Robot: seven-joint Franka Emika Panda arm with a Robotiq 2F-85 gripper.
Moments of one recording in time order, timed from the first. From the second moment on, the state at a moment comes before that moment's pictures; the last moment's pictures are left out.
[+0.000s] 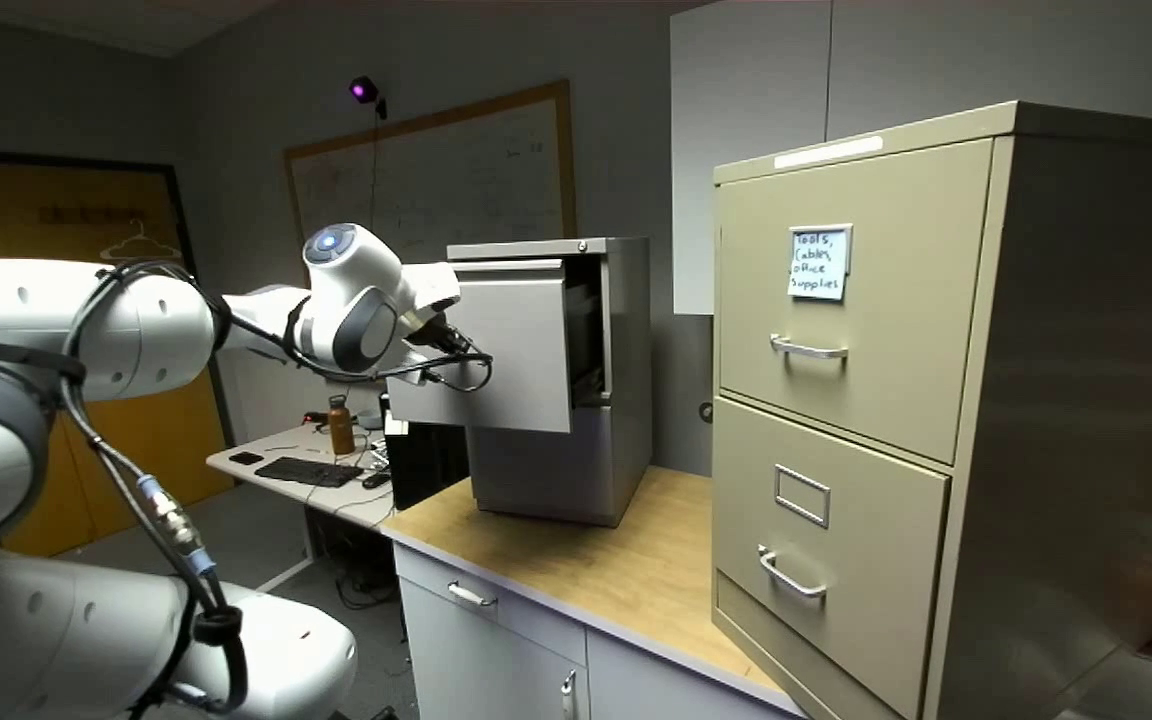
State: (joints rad) arm 0.21 -0.82 0.08 -2.57 0.19 2.70 0.14
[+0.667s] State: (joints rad) arm 0.27 -0.55 0.07 -2.36 0.19 2.79 0.13
